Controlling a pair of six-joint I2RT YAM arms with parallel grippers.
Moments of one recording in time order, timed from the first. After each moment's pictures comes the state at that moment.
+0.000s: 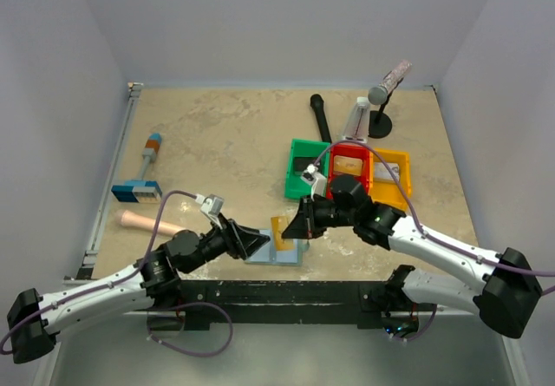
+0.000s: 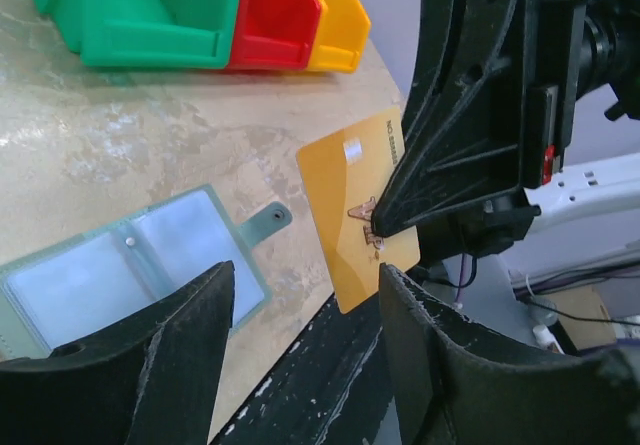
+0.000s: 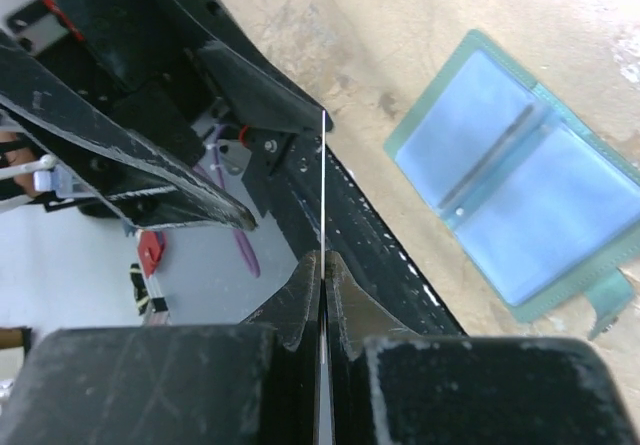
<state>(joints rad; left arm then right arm) -1.05 0.47 0.15 0.18 -0.13 -0.83 0.83 1.06 0.65 -0.13 -0.48 0.74</state>
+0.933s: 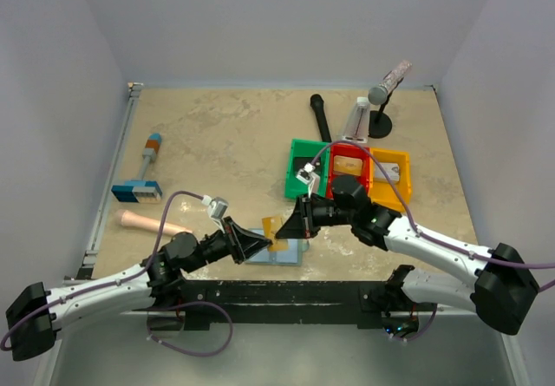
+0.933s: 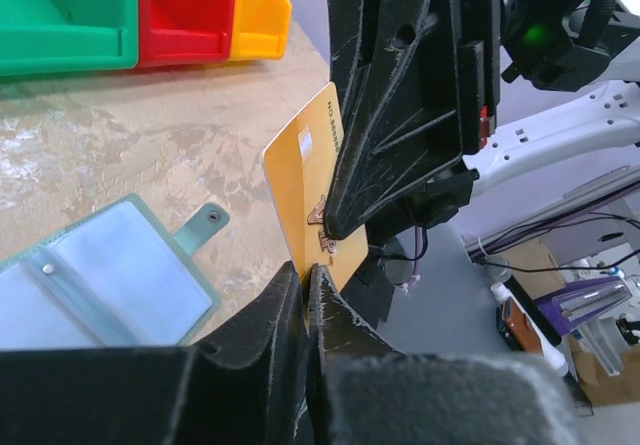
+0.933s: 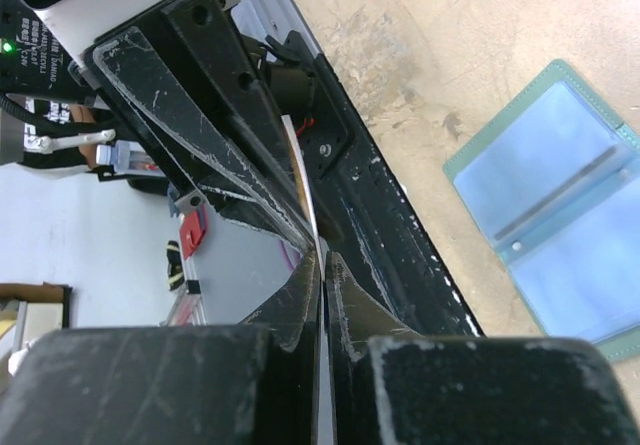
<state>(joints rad) -1.05 0.55 0.08 0.47 0.04 -0.81 0.84 1.09 0.60 0.10 -0.61 0.81</state>
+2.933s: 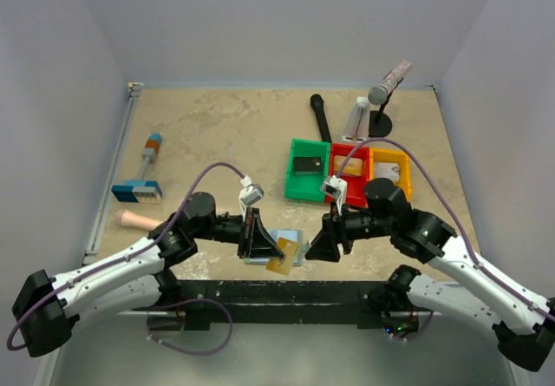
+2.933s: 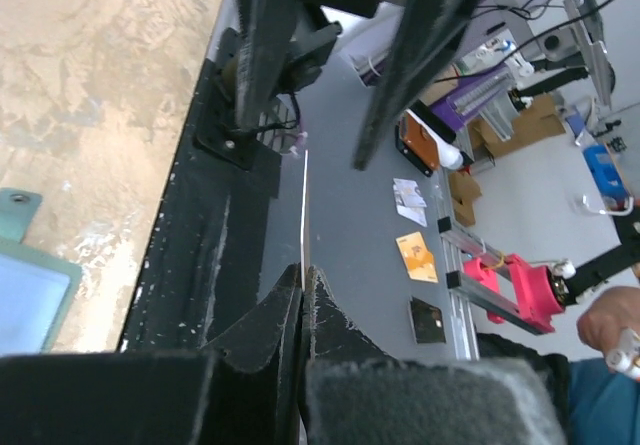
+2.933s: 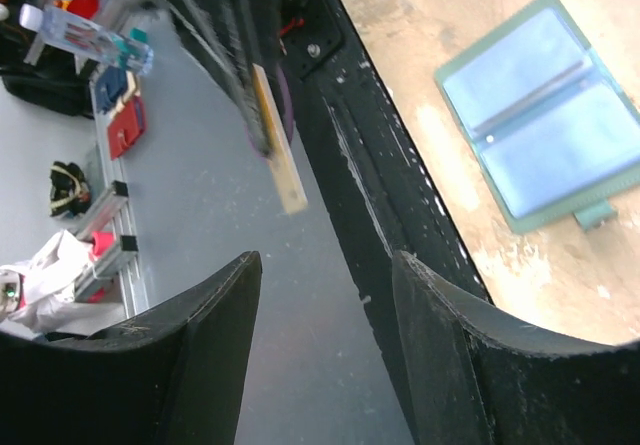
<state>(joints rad) -0.89 0.84 0.44 0.26 0.74 -0.72 0.82 0.75 0.79 -0.57 -0.62 0.43</state>
